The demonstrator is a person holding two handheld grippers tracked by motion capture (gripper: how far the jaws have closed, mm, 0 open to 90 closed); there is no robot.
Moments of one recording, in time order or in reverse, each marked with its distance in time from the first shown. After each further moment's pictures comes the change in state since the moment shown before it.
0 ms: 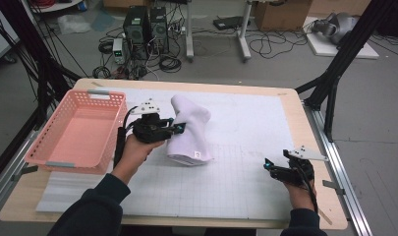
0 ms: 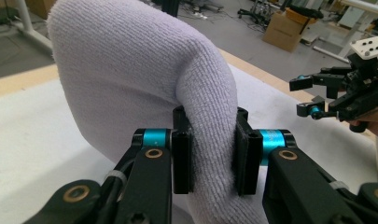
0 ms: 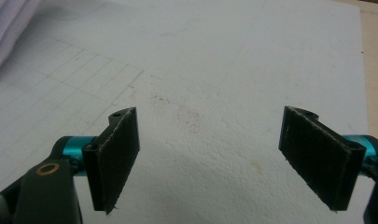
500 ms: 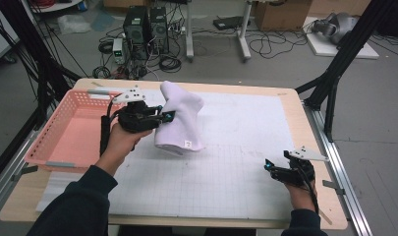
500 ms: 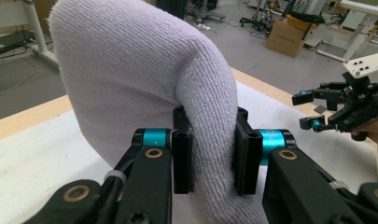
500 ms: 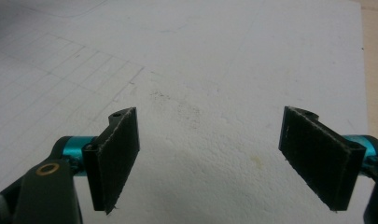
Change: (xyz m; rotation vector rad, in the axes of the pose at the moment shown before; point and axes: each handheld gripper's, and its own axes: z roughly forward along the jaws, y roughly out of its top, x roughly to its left) left arm 0.014 0.026 -0.031 -0.034 0.009 0.039; right arm -0.001 -0.001 -0.002 0.006 0.004 0.005
